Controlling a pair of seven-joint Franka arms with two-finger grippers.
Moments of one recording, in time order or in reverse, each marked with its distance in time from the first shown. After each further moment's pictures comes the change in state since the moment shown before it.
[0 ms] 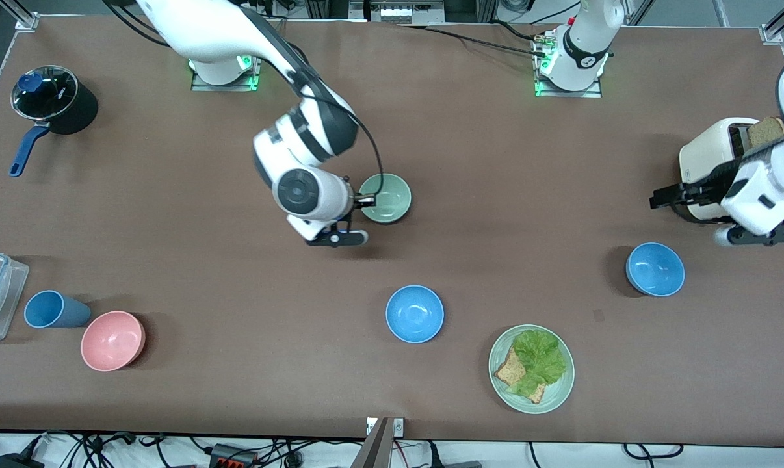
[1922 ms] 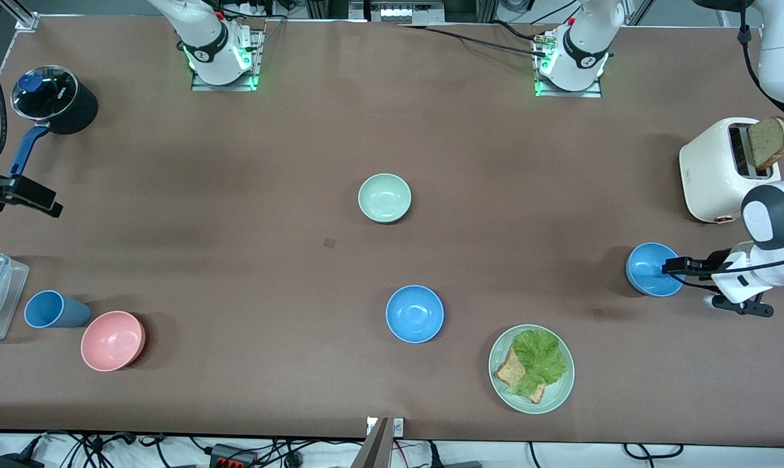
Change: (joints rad) left arm 0.212 0.426 0.004 0.002 0.067 0.494 0.490; right arm -0.489 -0.396 -0.181 0.032 -0.205 -0.197 -0.502
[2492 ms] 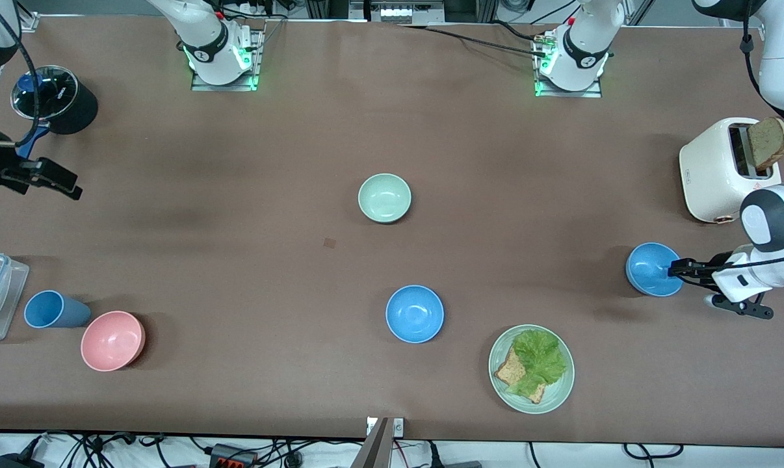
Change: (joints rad) left arm 0.028 0.033 0.000 0.000 0.029 0.045 0.071; right arm 0.000 -0.158 0.001 -0.277 -0.003 0.121 -0.007
